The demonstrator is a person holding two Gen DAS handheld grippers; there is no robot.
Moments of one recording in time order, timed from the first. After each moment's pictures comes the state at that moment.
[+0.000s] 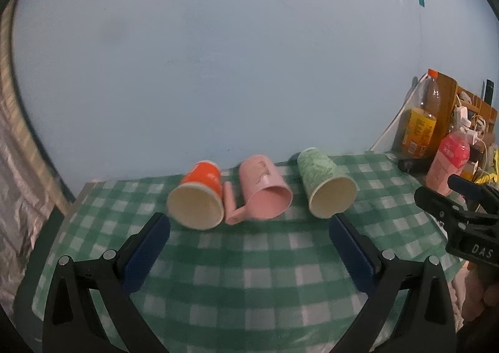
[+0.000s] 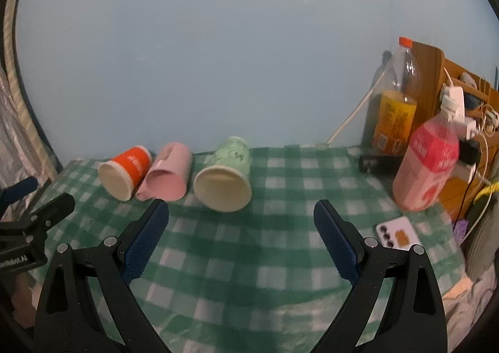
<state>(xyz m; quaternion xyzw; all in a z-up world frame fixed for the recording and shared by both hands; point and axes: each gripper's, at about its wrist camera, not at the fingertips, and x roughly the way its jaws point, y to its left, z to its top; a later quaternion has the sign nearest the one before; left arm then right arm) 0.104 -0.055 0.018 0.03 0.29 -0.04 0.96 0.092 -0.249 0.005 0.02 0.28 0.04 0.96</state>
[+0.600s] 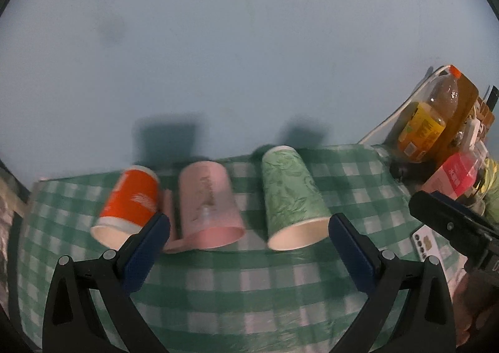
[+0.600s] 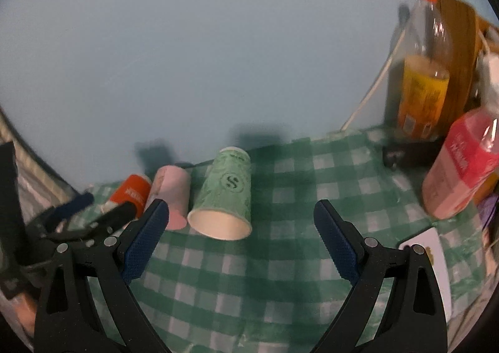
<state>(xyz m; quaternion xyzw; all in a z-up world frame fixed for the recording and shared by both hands) 0.234 -0.113 0.013 -0.01 0.43 -0.09 0.90 0.197 -0.299 0.017 0.14 0.38 0.07 0.91</state>
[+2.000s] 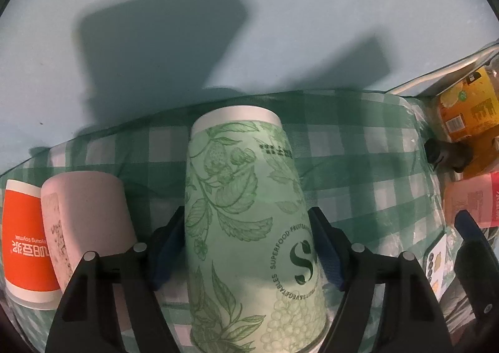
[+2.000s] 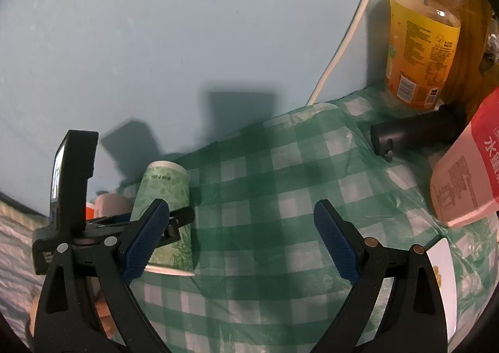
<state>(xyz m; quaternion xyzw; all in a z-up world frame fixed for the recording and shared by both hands) 0.354 -0.192 -0.090 0.01 0.62 -0.11 0.78 0.261 -0.352 -0.033 0.20 0.45 0.00 0.87</state>
